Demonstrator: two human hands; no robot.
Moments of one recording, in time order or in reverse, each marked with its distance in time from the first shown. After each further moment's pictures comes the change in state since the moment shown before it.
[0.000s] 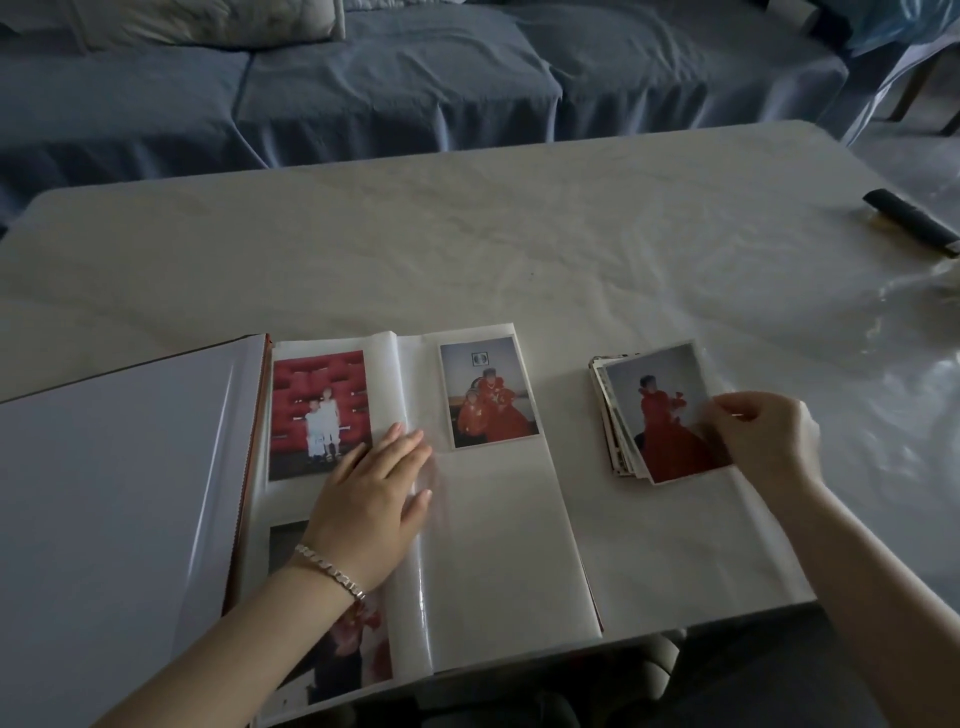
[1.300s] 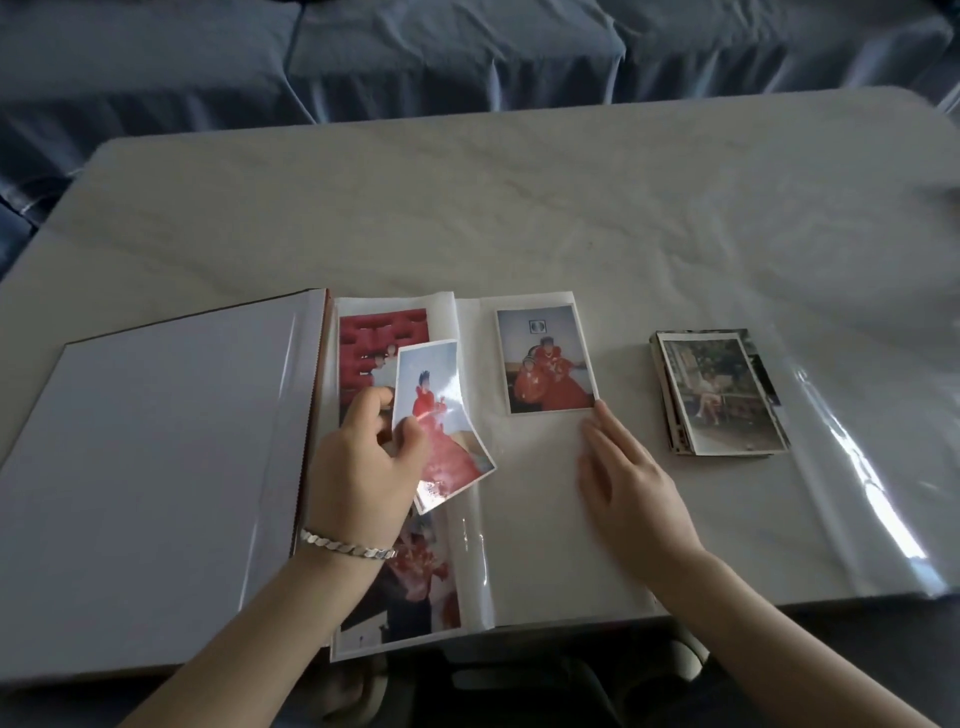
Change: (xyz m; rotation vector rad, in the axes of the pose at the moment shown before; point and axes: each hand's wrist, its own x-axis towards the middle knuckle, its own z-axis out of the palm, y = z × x) left_hand -0.022 0.006 -0.035 -0.327 0.575 -0.339; right_hand -0.122 -0.039 0.085 -0.142 -0.319 -0.592
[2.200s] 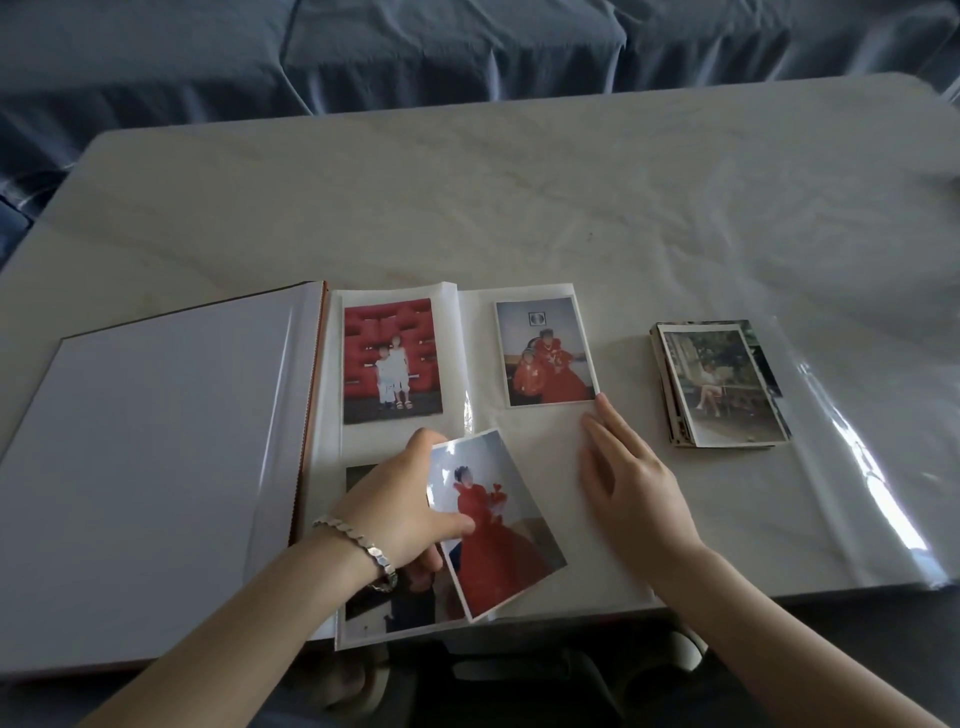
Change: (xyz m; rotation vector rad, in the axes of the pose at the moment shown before) left_hand -0.009 -0.005 0.000 -0.036 -0.931 -0.276; right_hand -0.003 0.002 0.001 0.037 0.013 0.021
